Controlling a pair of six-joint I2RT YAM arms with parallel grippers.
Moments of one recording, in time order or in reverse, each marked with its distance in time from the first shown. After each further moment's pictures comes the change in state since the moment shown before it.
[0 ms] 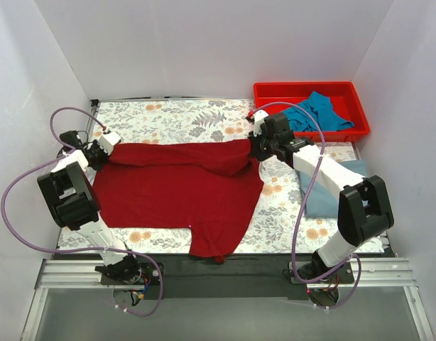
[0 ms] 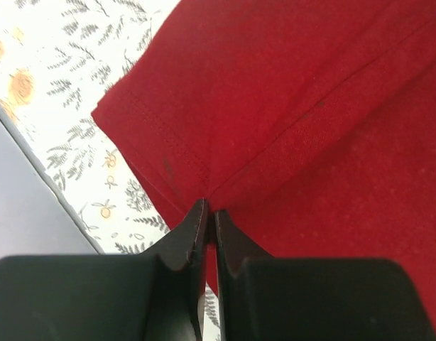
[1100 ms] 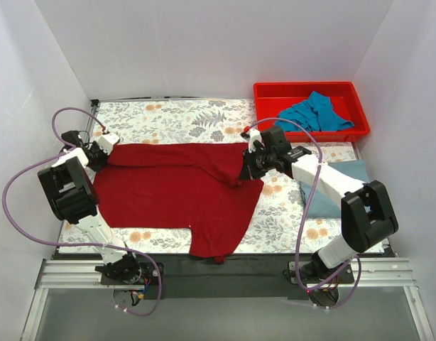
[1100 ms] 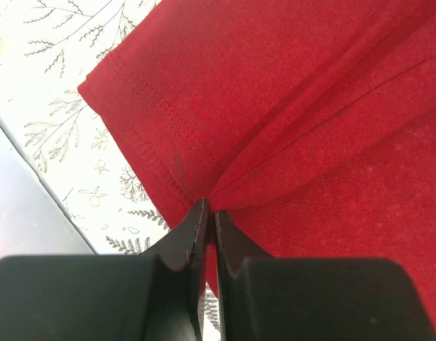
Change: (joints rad) left arm 0.000 0.082 0.052 -0.026 -0.098 -0.045; right arm 0.045 -0.055 -0.117 -0.056 -0.285 0.157
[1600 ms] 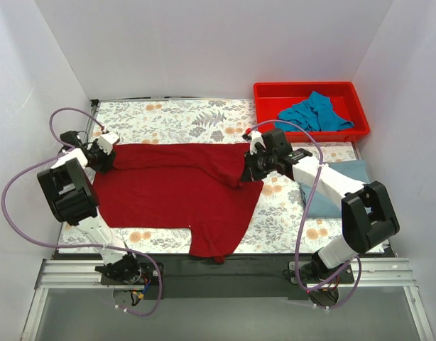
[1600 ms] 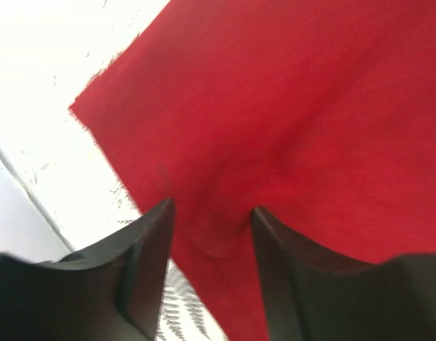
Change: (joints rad) left arm 0.000 0.010 0.014 -0.012 0.041 -0.014; right arm -0.003 -0.012 -0.026 0.019 0.009 0.011
